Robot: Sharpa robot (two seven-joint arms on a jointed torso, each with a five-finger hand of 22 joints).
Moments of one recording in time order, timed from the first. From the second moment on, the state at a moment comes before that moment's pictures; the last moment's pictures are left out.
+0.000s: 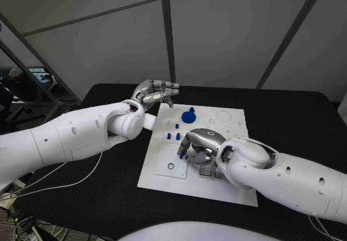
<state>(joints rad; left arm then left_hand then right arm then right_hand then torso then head) 1.10 -0.81 0.07 1.42 -0.14 -0.33 0.37 1.40 -0.15 0.48 -0.03 0.14 0.99 0.18 0.13 0.07 0.94 0.12 0.39 0.09 1.13 0.03 0.97 0.45 0.19 1.09 0.13 0.64 0.89 1.03 -0.58 -0.02 1.59 -1.60 -0.23 -0.11 1.45 -0.13 0.51 -0.05 0.24 1.18 0.14 0.10 0.10 1.27 0.08 0.11 0.11 1.46 -0.02 1.20 1.02 0.07 1.38 0.08 1.40 1.31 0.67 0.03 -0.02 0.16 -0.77</state>
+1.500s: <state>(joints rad) 1.10 -0.81 0.07 1.41 -0.14 -0.32 0.36 1.40 -0.15 0.48 -0.03 0.14 0.99 0.18 0.13 0.07 0.93 0.12 0.39 0.09 1.12 0.04 0.97 0.44 0.19 1.09 0.13 0.64 0.89 1.03 -0.56 -0.04 1.58 -1.67 -0.22 -0.14 1.36 -0.17 0.44 -0.02 0.28 1.01 0.16 0.06 0.07 1.06 0.11 0.07 0.06 1.45 0.02 1.12 0.88 0.09 1.26 0.12 1.28 1.20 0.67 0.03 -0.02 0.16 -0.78</state>
